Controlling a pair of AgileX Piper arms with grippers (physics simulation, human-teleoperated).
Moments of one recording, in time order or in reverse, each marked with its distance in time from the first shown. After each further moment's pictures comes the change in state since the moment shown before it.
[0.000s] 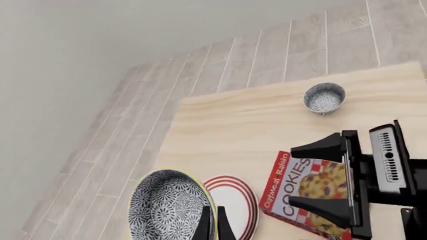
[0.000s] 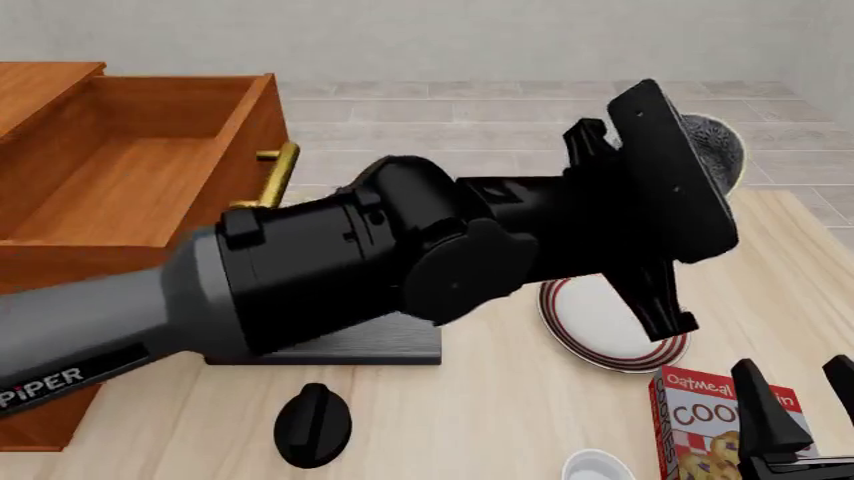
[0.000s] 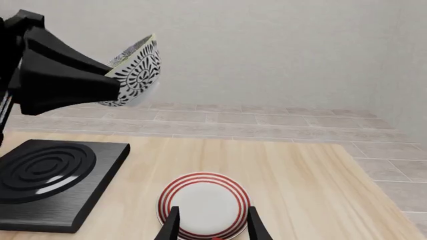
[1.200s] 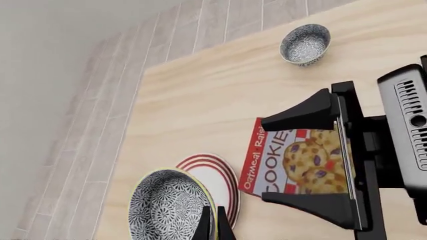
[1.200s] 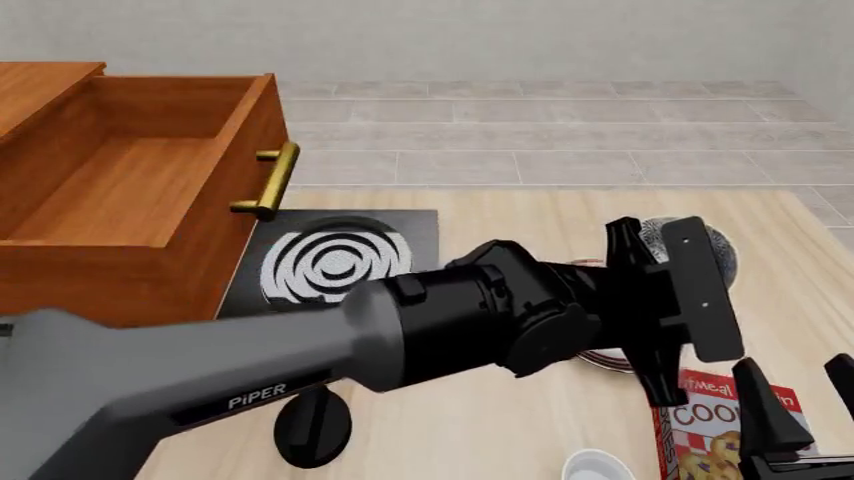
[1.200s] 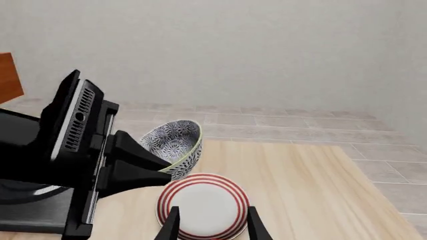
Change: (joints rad) left arm -0.021 0.221 -0.036 0.000 0.094; right arm -0.002 0.003 -0.002 -0.005 -0.005
